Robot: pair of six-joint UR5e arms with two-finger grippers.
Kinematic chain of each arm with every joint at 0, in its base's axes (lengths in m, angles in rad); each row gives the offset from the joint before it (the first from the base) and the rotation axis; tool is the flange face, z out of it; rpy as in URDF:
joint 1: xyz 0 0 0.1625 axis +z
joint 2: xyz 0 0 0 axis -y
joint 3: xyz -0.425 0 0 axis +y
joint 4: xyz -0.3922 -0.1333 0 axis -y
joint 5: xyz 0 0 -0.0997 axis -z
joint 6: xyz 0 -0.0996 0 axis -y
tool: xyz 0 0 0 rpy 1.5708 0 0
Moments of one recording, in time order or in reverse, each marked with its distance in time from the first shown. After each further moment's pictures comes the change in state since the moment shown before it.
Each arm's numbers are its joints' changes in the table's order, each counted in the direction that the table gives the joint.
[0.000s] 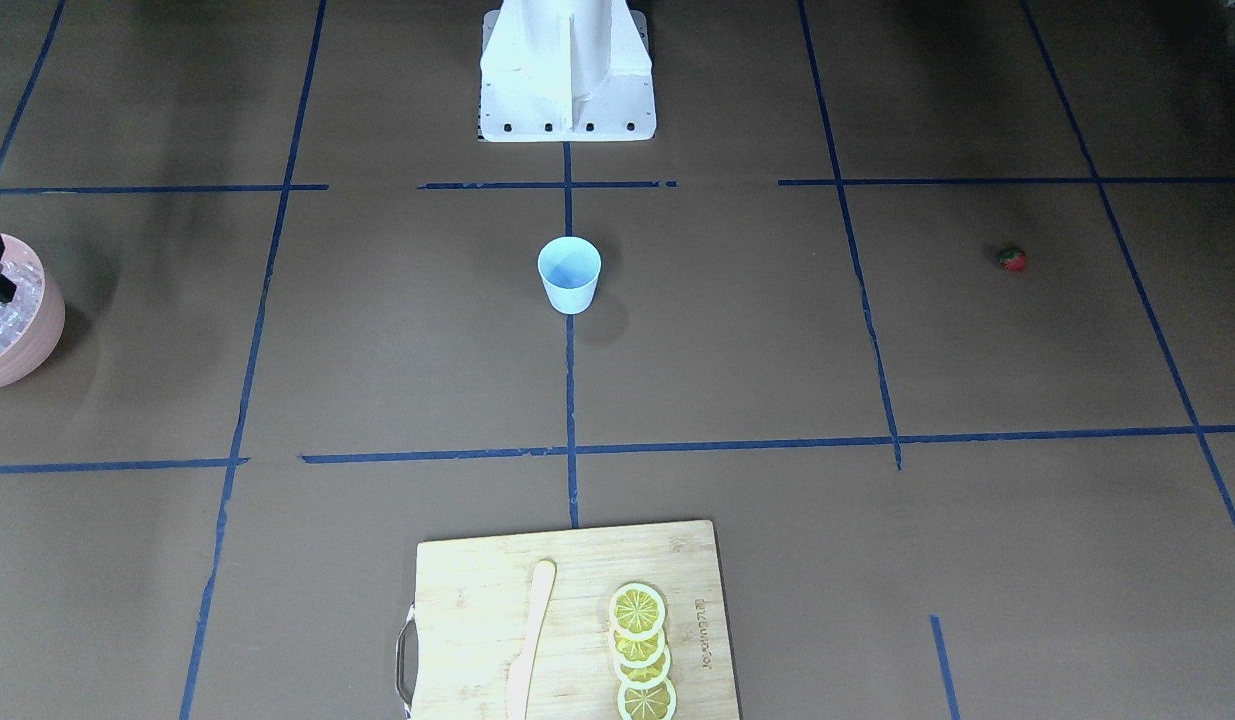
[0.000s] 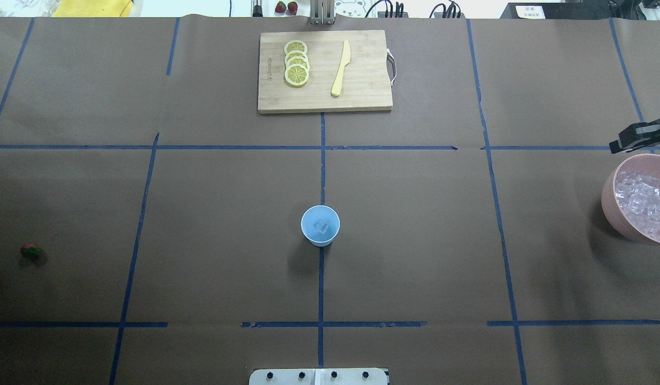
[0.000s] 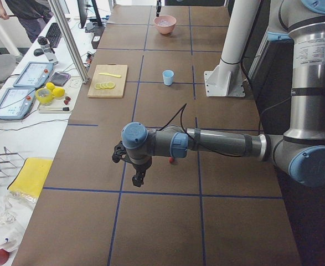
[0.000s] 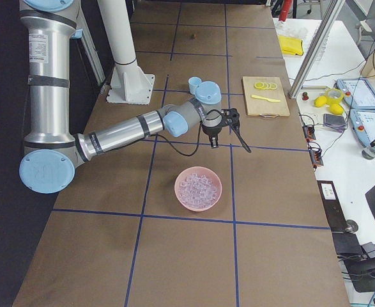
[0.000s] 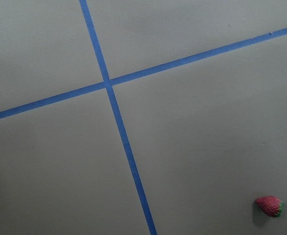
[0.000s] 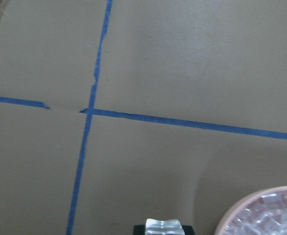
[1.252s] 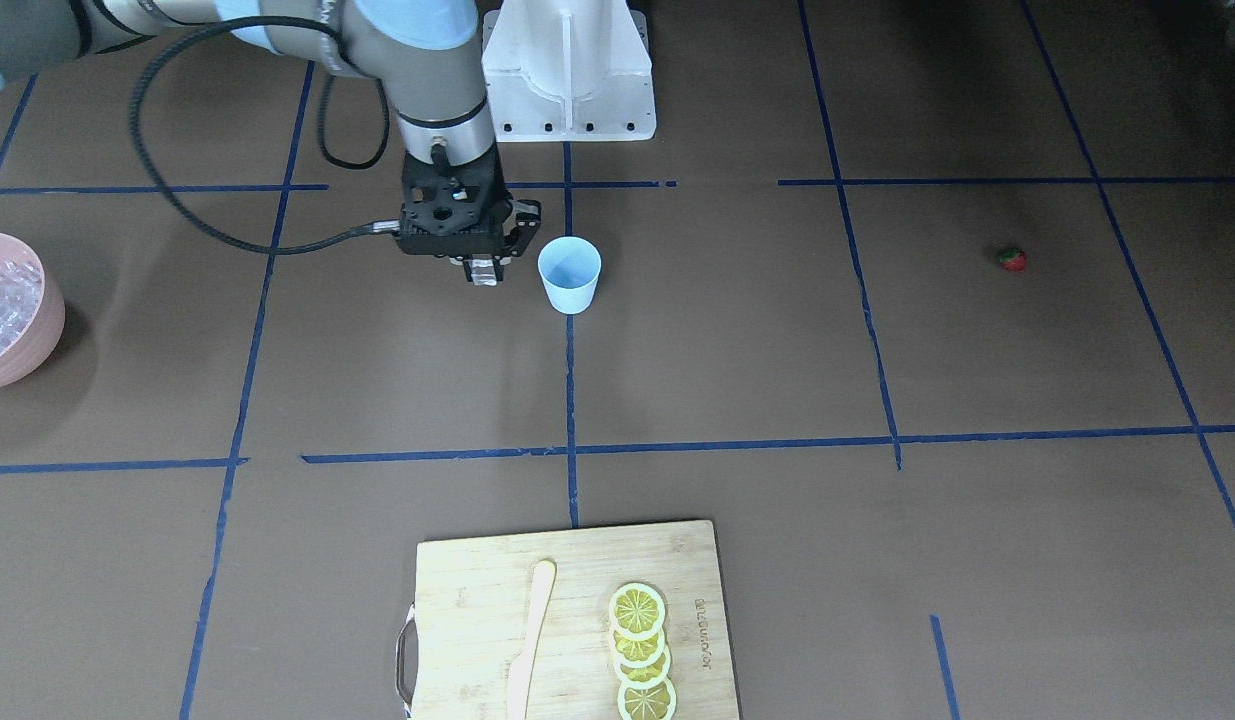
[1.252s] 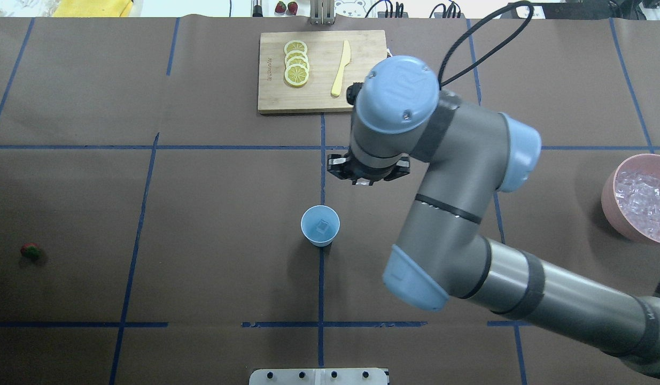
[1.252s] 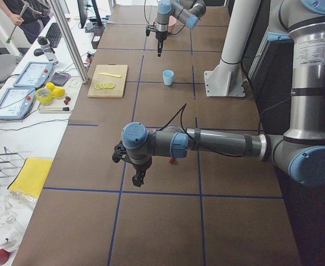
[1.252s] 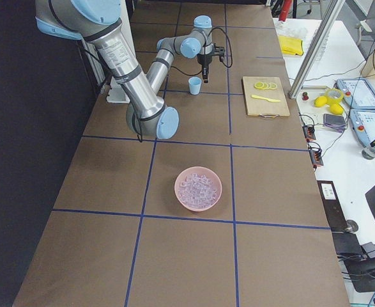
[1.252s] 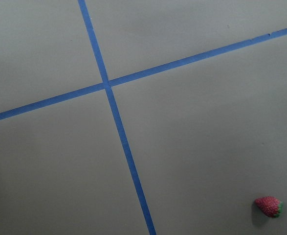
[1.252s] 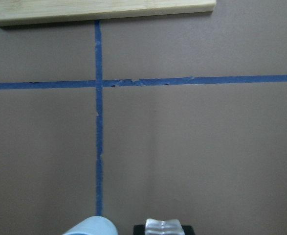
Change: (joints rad) left arm 0.000 0.000 0.001 0.000 0.000 0.000; right arm -0.622 0.791 0.186 -0.472 -0.440 0.637
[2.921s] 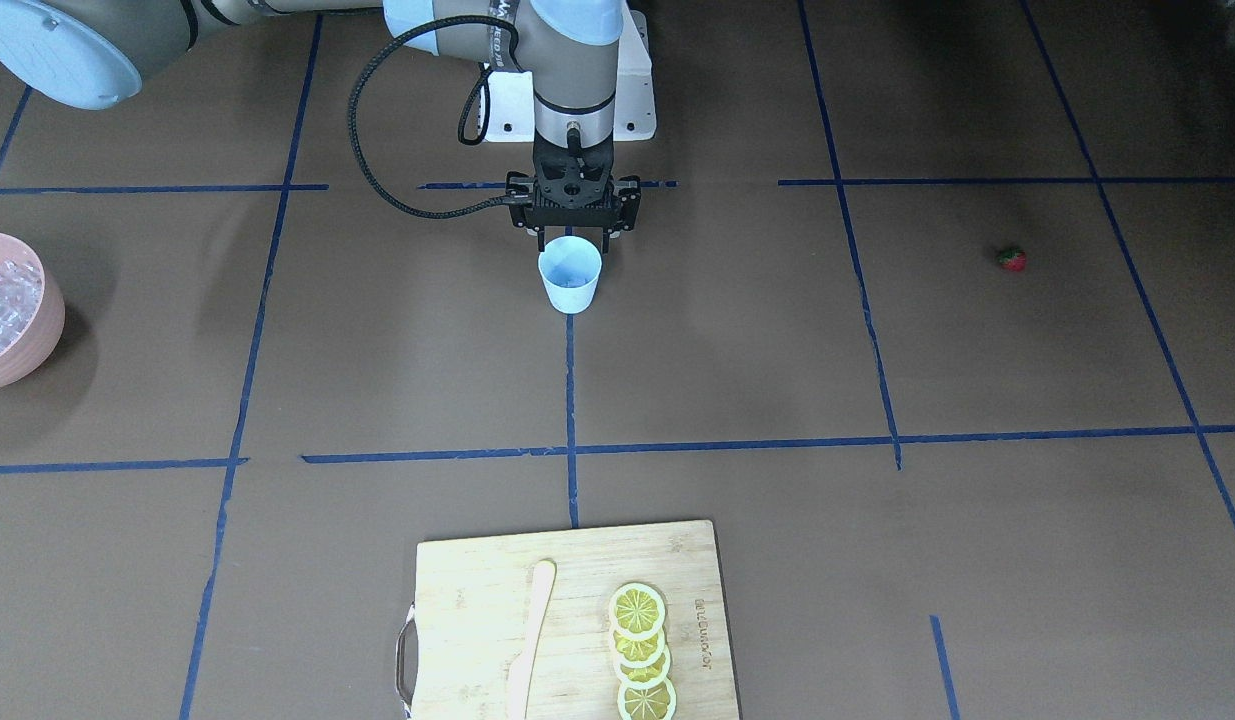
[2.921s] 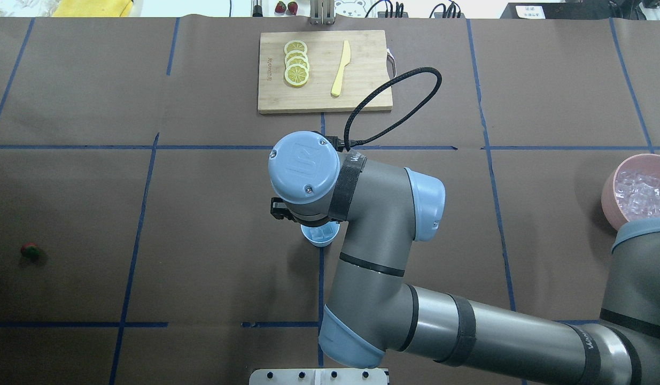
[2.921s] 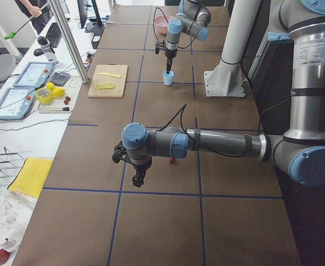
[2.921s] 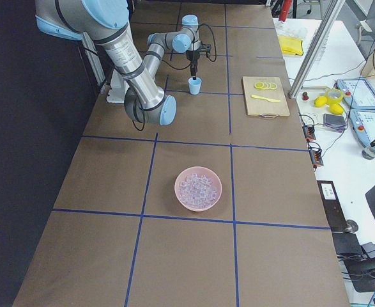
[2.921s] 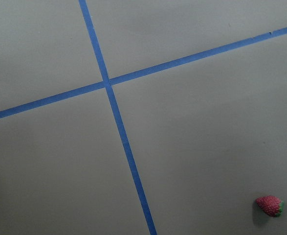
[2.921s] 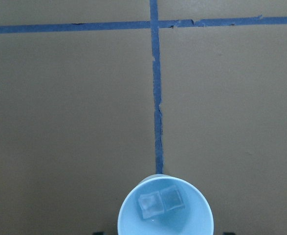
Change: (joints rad) left arm 0.001 0.000 -0.001 0.000 0.000 0.001; right arm -0.139 0.087 0.092 -0.002 -0.103 0.092
